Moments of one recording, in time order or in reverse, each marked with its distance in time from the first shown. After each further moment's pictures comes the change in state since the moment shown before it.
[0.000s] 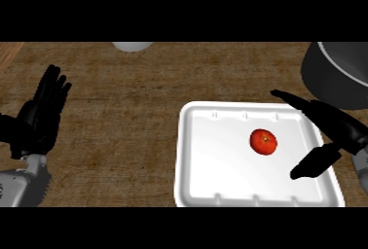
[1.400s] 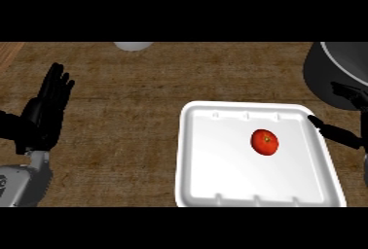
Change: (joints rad) left arm -0.028 0.040 -0.044 0.066 0.073 0.005 -0.088; right arm 0.090 0.166 -0.362 0.527 -0.170 -0.525 -0.891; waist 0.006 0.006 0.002
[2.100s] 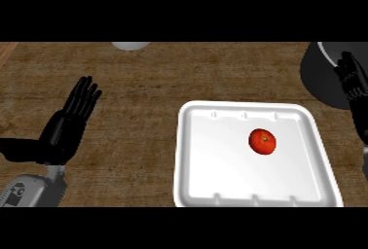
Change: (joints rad) left arm 0.057 -0.026 -0.091 0.025 0.093 -0.212 -0.222; right arm -0.014 -0.051 0.115 -0.324 -0.086 0.041 0.360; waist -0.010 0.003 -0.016
